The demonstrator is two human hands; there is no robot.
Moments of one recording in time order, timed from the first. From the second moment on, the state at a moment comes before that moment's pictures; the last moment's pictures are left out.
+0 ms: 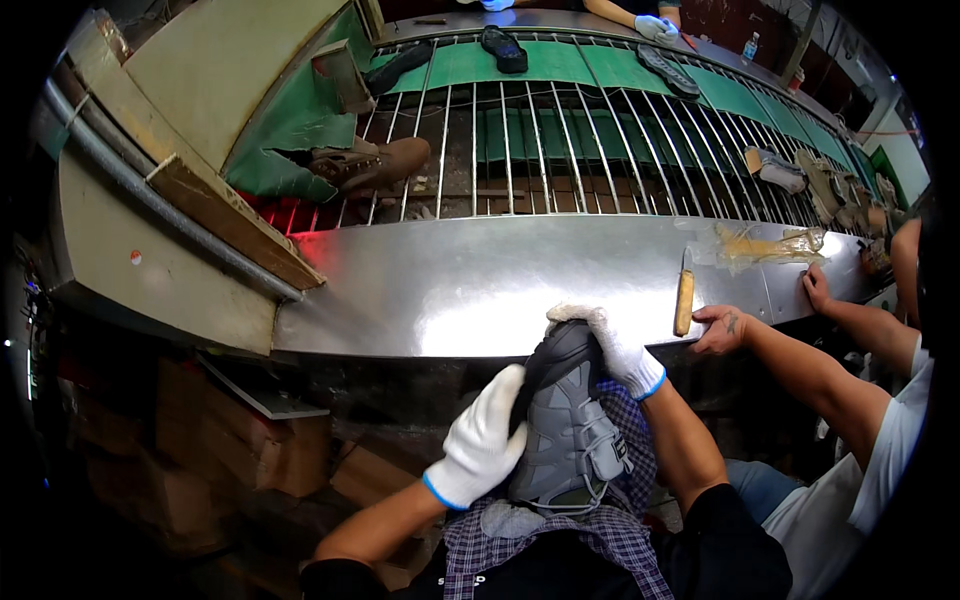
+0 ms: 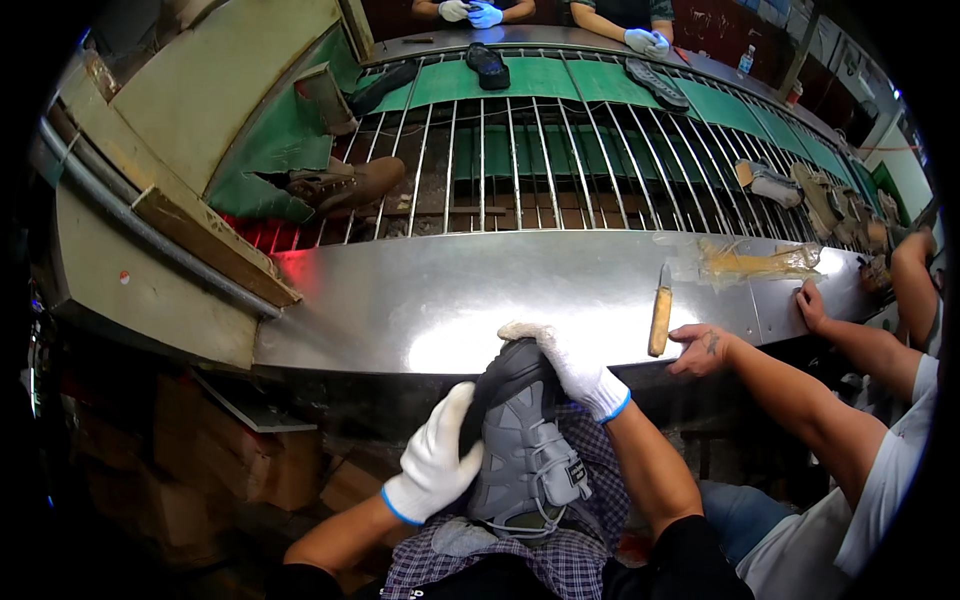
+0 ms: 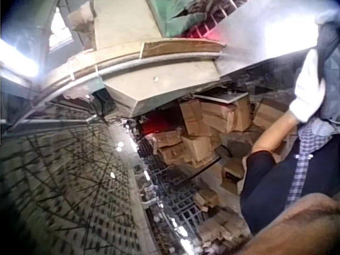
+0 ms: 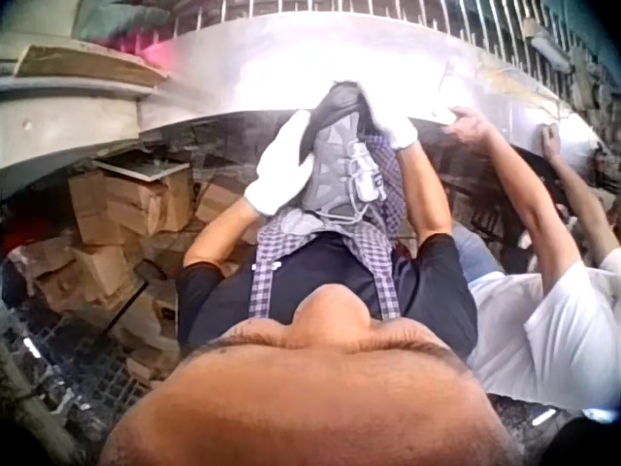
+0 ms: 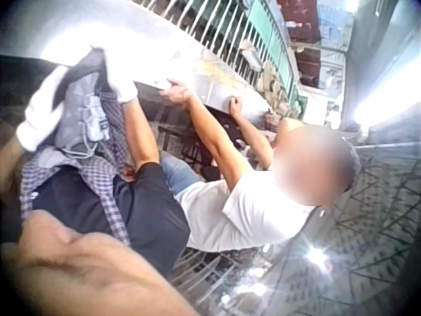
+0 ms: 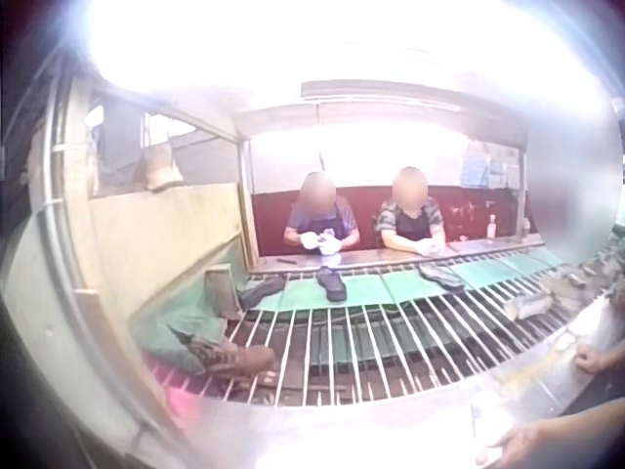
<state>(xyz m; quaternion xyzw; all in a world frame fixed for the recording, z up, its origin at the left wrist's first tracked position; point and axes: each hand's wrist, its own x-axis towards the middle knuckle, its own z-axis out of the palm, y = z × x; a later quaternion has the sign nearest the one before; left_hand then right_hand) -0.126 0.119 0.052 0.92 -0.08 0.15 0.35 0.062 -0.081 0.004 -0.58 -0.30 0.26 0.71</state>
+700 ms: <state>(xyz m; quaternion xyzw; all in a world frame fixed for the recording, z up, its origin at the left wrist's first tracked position) -0.087 0.140 0.068 0.76 -0.15 -0.06 0.63 0.054 -0.108 0.014 -0.54 -0.30 0.27 0.74</state>
